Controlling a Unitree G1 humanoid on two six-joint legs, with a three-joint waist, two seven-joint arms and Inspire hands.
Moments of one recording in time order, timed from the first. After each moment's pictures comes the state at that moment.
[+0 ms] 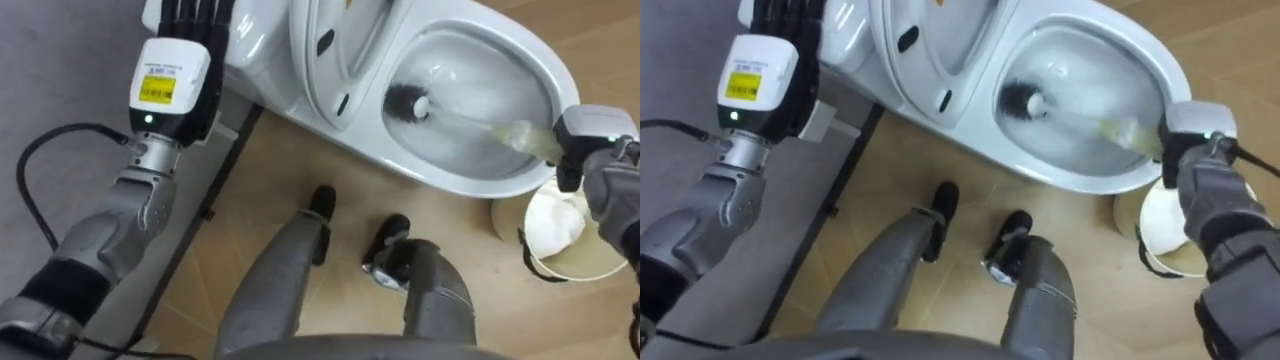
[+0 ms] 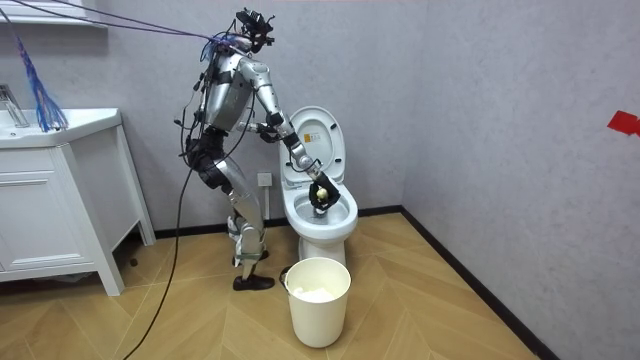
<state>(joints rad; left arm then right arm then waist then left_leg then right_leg) -0.19 0.64 -0.46 0.32 0.78 -0.10 0.62 -0.55 -0.67 0.64 1.17 -0.39 0.07 -0.21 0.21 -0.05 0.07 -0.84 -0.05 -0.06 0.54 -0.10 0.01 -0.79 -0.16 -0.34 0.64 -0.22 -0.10</state>
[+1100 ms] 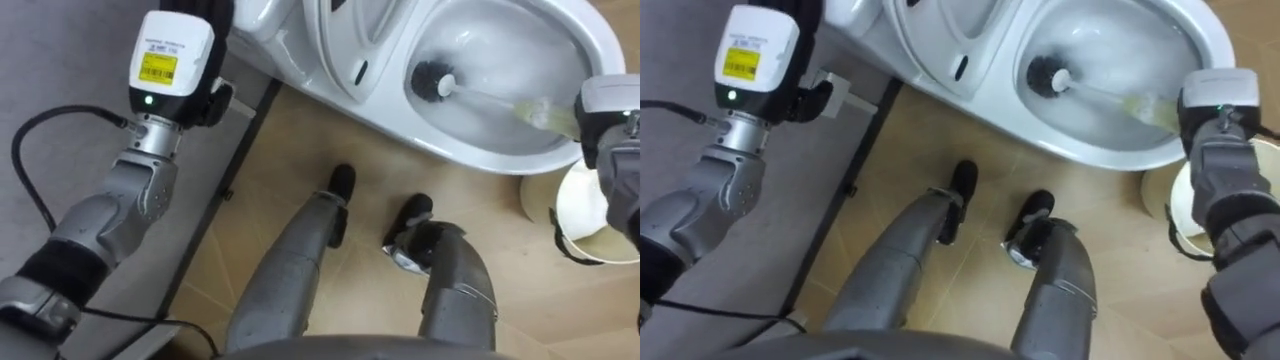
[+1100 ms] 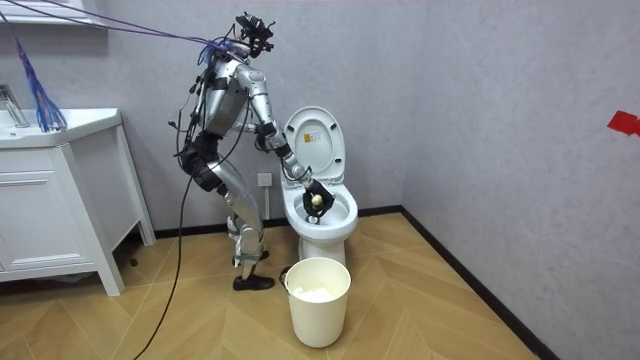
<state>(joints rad) -0.21 0.61 -0.51 0.34 0.72 -0.08 0.67 -0.44 -0.70 0.67 1.03 -0.75 0.19 -0.26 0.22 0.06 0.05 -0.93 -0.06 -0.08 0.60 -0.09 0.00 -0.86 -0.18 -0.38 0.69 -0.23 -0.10</state>
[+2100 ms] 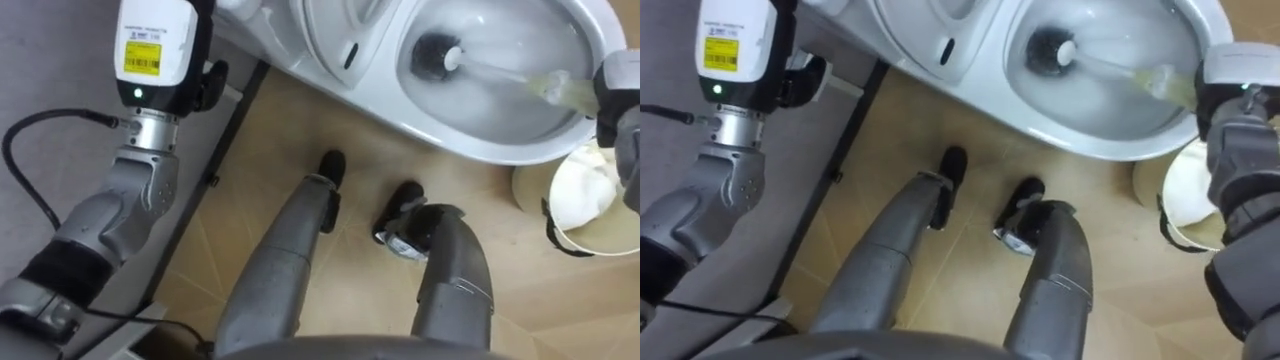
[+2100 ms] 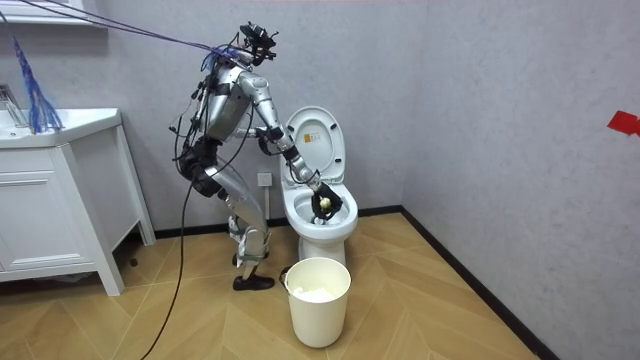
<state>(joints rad) -0.20 0.59 -0.50 0.30 0.76 -0.01 0.73 -0.56 -0.66 0.68 1.18 -0.68 0.15 -0.31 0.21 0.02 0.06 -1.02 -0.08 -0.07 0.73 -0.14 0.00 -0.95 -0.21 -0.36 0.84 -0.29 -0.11</state>
